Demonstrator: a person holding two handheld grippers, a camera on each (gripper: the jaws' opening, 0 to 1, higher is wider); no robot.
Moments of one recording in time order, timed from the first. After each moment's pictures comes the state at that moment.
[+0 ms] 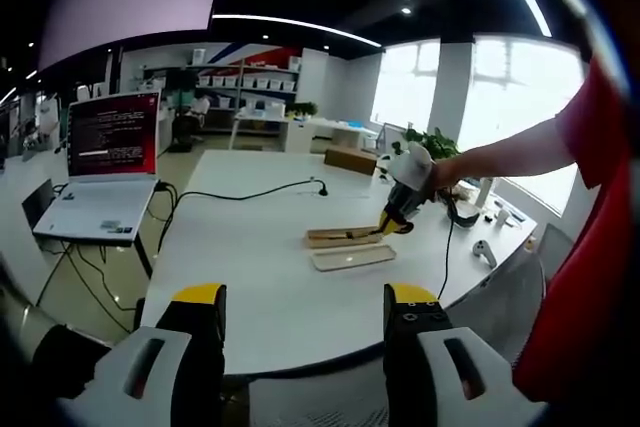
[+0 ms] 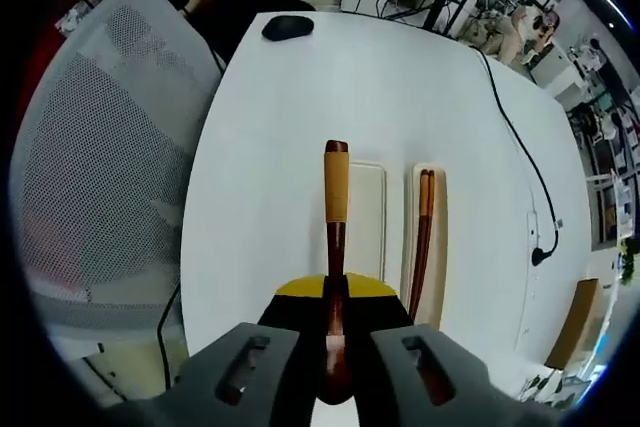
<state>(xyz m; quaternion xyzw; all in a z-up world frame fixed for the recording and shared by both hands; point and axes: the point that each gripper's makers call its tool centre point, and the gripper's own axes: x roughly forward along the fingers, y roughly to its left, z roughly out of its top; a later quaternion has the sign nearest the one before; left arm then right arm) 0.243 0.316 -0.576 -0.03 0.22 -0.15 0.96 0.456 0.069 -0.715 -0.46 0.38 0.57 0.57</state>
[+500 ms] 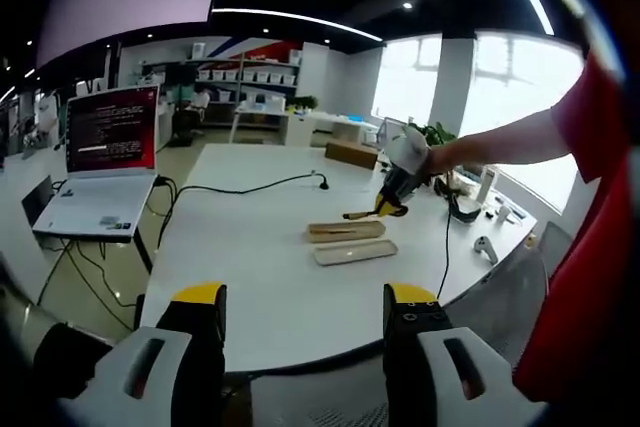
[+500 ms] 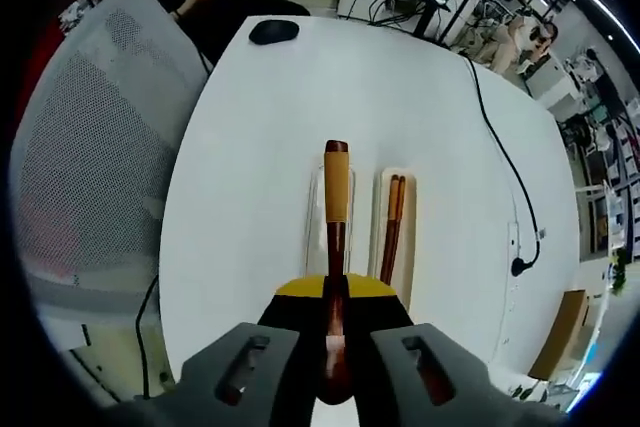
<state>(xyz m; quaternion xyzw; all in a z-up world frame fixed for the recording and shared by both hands) 0.247 0.316 -0.582 -0.03 0.23 -0.15 0.96 0.487 0.072 -0.704 -0.48 0.35 0.57 0.57</state>
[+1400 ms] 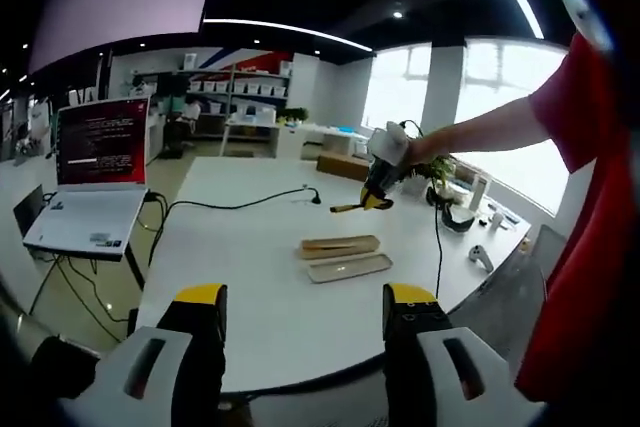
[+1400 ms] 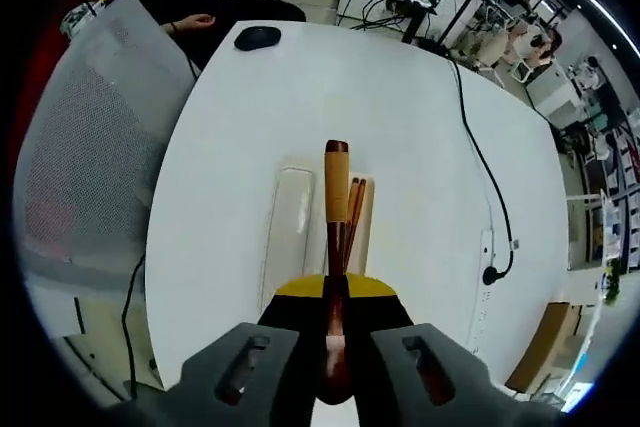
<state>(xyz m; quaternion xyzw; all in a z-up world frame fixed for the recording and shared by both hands) 0.266 0.314 -0.571 -0.04 0.20 -0.17 0.96 0.537 0.074 -0.676 -0.49 0.34 0.57 0.56</state>
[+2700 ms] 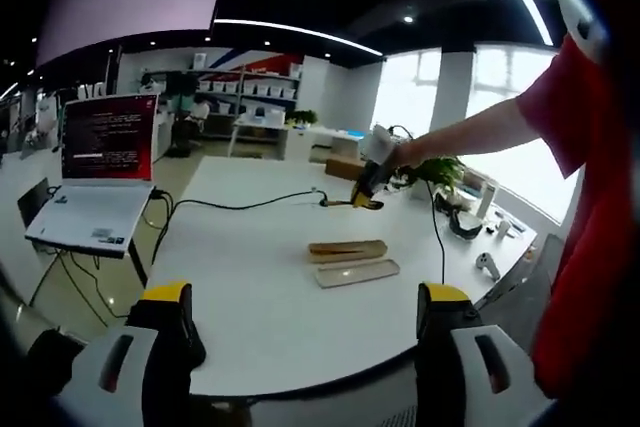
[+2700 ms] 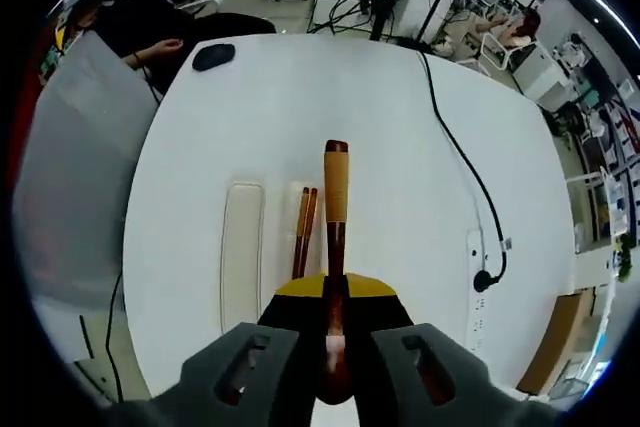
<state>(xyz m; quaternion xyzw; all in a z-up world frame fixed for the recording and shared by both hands) 0.276 0.314 -0.574 -0.05 0.20 -0.15 0.97 0.598 0.090 -0.702 -0.45 0.36 0.57 0.59</state>
